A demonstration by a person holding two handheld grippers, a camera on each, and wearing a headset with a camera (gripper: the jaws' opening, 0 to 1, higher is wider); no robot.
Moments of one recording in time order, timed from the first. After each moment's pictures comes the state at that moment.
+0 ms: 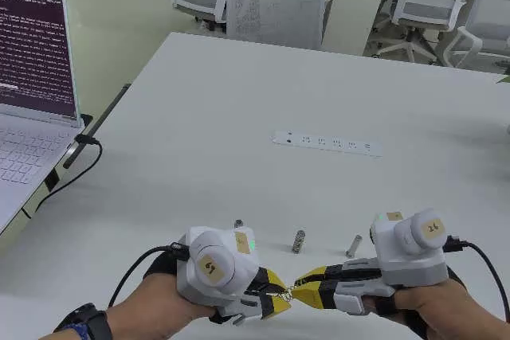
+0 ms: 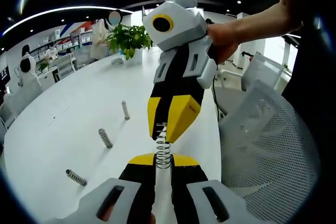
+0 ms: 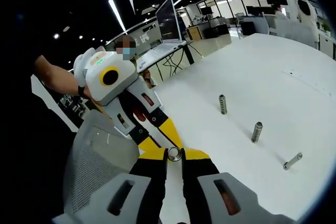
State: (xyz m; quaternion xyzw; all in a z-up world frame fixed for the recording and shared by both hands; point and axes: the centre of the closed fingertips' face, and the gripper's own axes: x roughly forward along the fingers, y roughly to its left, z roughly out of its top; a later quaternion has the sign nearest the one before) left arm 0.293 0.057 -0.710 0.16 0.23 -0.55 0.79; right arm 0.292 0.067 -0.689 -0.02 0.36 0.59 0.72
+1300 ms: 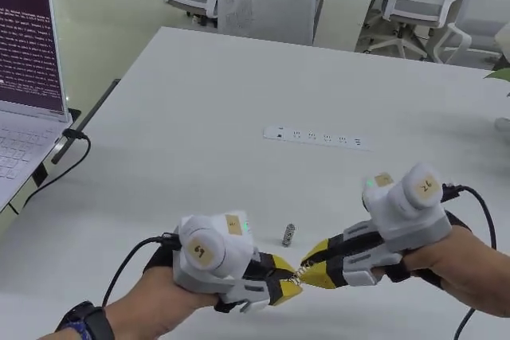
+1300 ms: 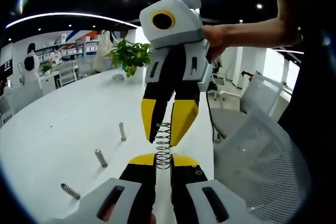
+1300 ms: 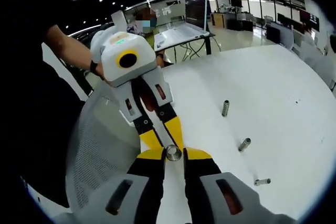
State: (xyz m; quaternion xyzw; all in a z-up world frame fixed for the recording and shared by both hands) left arm 0.294 0.033 -0.676 0.10 0.19 -0.56 0.80; right arm 0.290 0.047 -0.662 -0.18 0.36 0.65 0.65
